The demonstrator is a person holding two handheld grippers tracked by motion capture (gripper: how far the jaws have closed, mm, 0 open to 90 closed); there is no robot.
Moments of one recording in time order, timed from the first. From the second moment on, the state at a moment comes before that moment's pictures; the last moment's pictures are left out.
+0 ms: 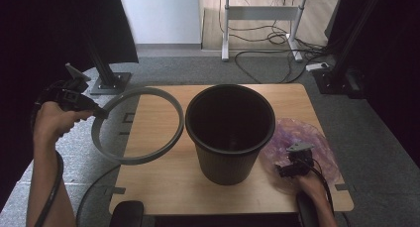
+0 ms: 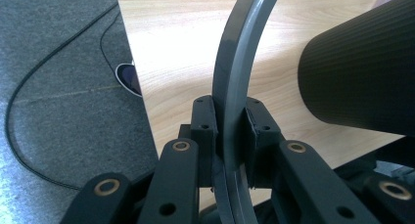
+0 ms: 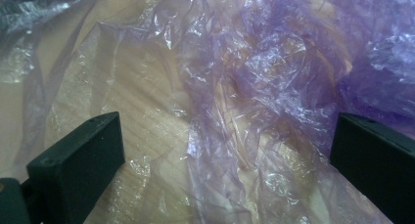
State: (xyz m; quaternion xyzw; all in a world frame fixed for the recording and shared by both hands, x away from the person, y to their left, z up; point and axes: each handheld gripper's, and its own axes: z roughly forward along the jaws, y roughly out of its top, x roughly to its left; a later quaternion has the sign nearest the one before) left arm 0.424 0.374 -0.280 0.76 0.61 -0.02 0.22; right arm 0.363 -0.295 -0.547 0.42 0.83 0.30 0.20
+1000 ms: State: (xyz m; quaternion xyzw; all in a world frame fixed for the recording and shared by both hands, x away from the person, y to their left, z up) left arm 0.436 0.346 -0.400 0.76 0.61 0.00 0.21; right arm 0.360 -0.293 -0.548 0.41 0.84 0.30 0.20
